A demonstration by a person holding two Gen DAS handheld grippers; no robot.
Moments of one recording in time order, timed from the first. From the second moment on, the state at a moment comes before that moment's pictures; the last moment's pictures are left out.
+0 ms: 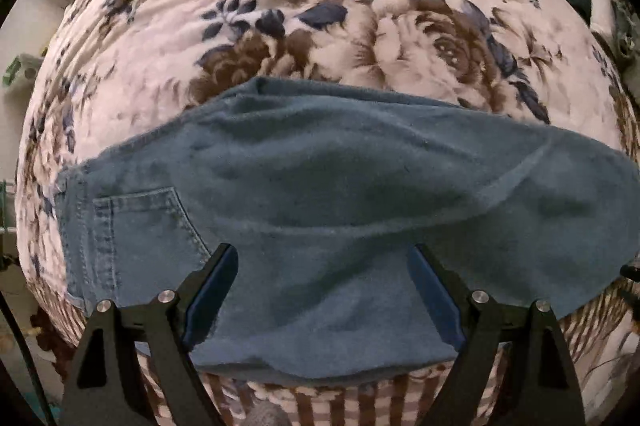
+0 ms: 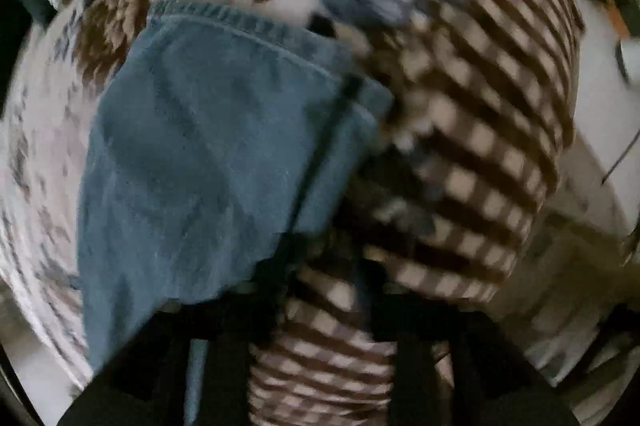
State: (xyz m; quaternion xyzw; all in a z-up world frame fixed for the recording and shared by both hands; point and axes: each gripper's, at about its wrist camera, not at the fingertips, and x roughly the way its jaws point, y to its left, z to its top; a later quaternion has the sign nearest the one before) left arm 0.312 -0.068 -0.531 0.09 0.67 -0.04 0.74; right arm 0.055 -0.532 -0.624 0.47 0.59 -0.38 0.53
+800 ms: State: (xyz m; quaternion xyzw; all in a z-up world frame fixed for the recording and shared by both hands) left arm 0.291 0.309 -0.575 -0.20 0.68 0.11 0.69; right arm 0.165 -0.145 -0.666 0.50 0.66 -0.11 0.55
